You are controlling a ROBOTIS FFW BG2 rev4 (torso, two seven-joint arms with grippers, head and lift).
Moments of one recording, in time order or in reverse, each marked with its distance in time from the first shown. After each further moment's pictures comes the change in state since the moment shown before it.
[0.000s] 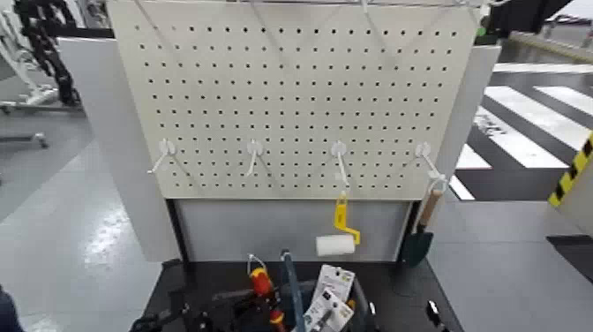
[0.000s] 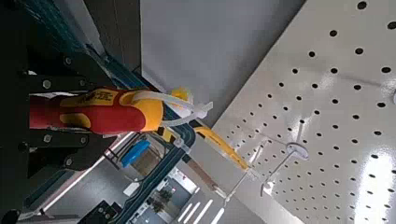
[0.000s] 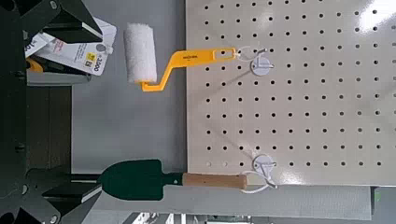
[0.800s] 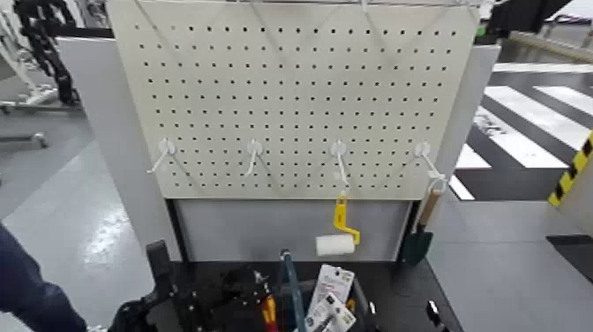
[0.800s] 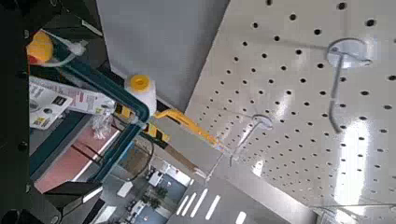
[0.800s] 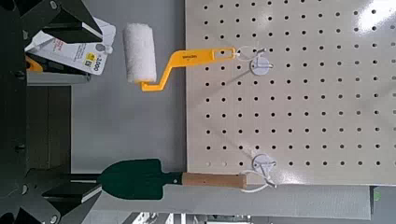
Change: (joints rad) left arm -0.007 0.006 0.044 -0.066 -0.044 -0.075 -0.044; right arm 0.001 0.000 0.000 -0.002 -0.001 0.000 0.000
